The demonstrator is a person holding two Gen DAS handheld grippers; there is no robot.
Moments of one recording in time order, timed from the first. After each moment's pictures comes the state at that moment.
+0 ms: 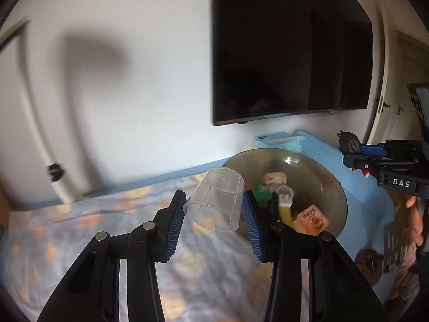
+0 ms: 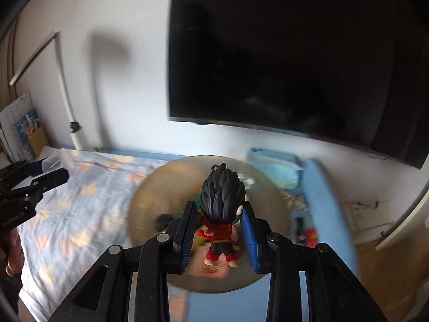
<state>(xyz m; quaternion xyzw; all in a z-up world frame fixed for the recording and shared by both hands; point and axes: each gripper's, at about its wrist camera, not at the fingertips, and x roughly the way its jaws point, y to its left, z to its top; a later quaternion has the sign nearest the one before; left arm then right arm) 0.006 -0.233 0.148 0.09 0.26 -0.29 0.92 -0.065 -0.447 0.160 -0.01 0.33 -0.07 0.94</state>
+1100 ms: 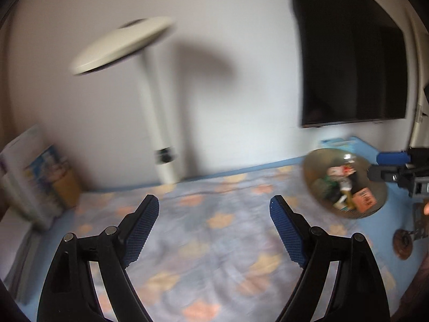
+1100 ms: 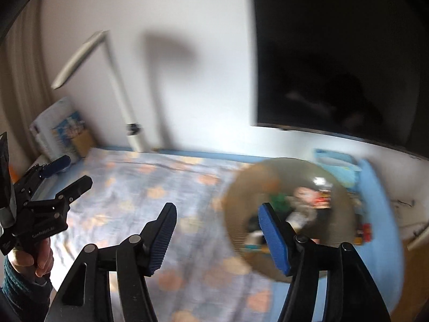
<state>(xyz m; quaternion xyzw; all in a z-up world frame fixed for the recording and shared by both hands) -0.045 -0.055 0.169 0.08 0.22 -0.13 0.96 -0.064 -0.332 0.179 0.03 0.33 0.05 0.94</state>
